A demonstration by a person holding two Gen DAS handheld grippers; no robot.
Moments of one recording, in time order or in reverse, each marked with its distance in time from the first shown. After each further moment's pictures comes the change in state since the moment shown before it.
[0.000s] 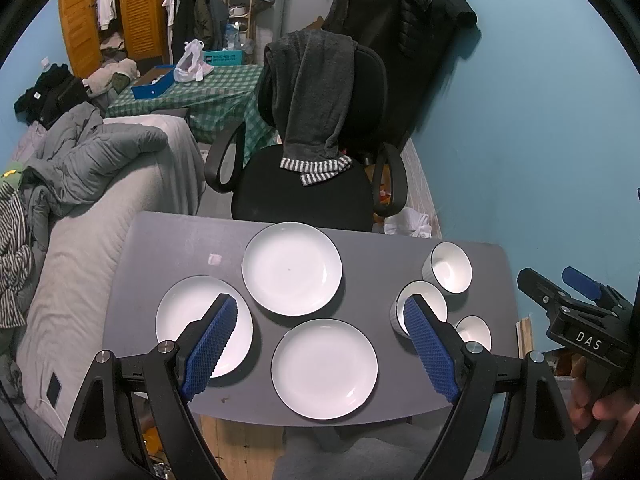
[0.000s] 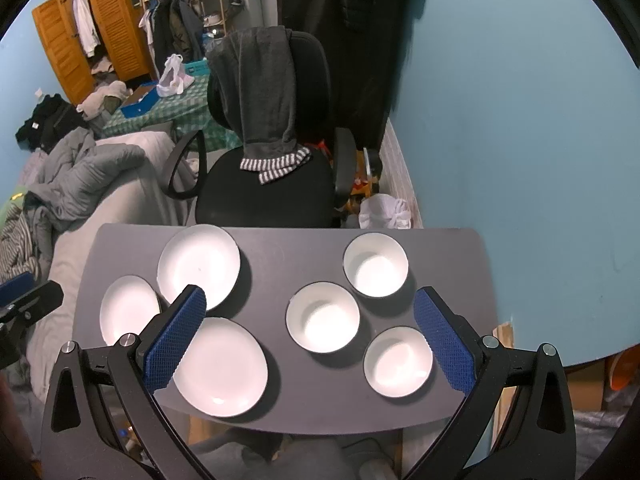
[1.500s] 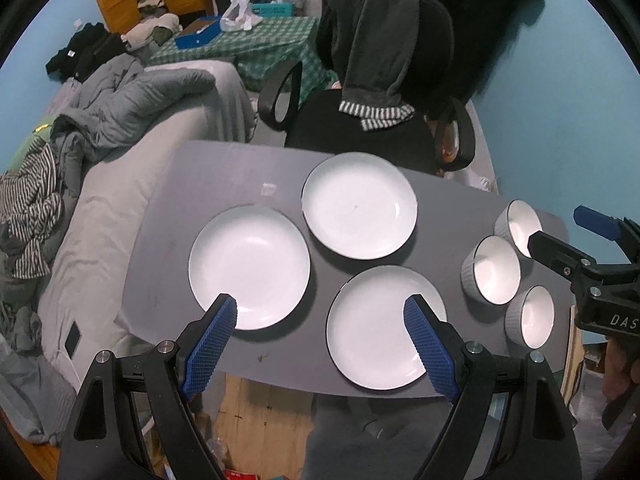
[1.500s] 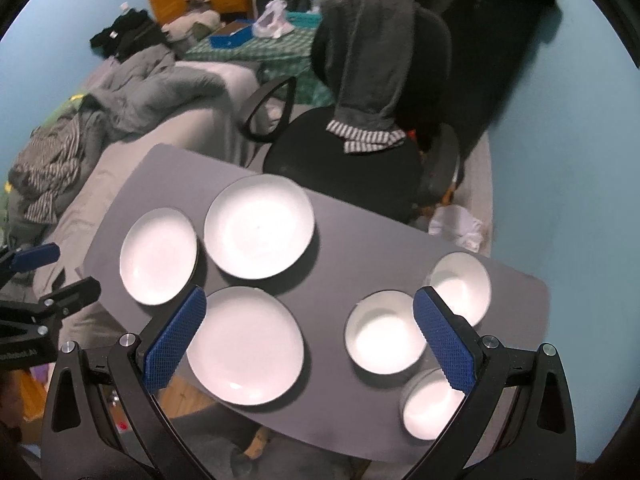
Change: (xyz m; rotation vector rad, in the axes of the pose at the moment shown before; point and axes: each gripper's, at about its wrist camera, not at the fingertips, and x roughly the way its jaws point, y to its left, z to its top) left arm 0.056 0.052 -0.052 -0.091 0.159 0.168; right arm 0.081 0.069 -0.003 -0.341 0.135 0.223
